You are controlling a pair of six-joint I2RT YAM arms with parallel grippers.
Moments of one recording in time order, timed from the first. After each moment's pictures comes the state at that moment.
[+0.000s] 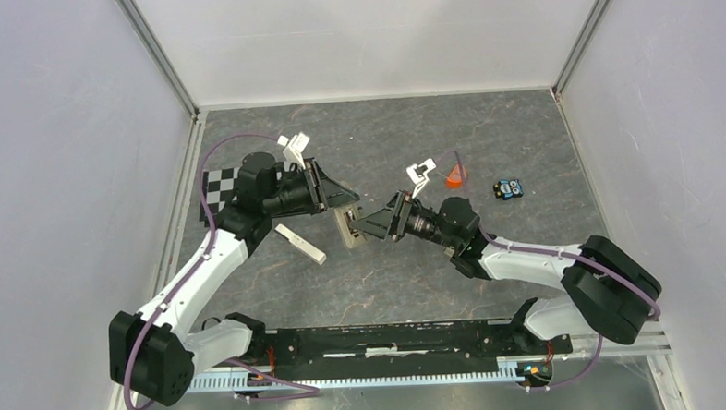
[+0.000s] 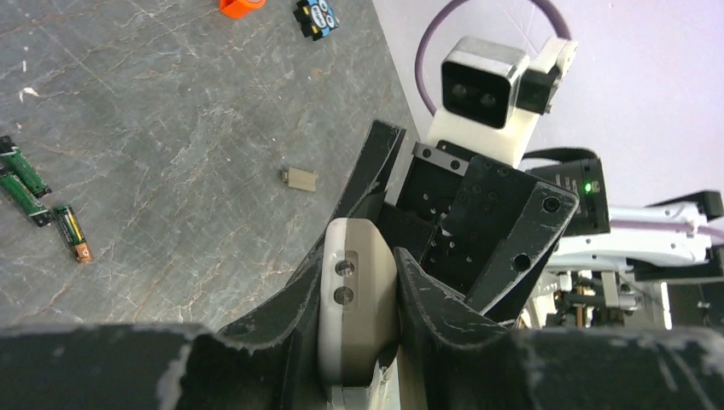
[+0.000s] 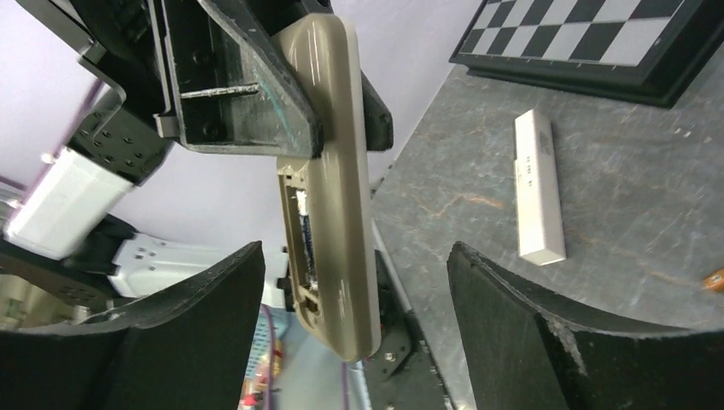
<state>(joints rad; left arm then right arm) -0.39 1.12 0.84 -0.06 0.68 -0.80 0.81 1.36 0.51 0.92 -0.34 1.05</state>
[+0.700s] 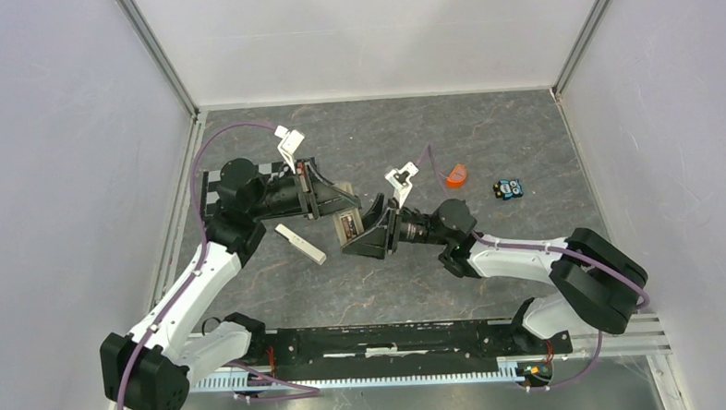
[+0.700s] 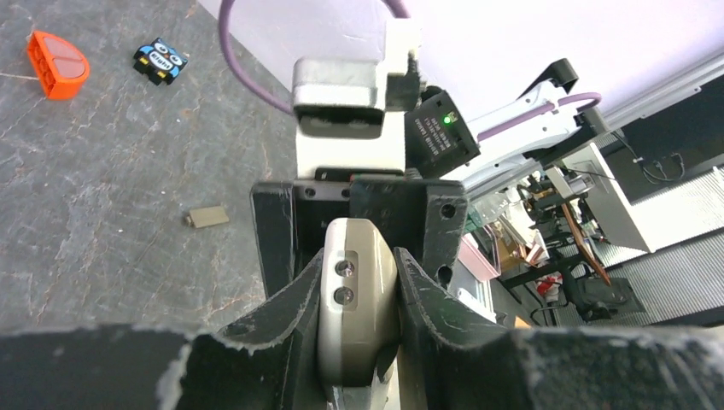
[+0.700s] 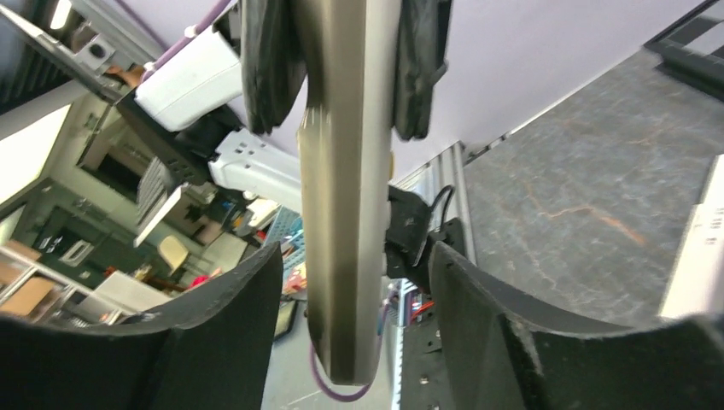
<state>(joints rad) -0.39 1.02 0.82 0.22 0.96 -0.80 0.87 1.42 0.59 1.11 -0.61 0.94</state>
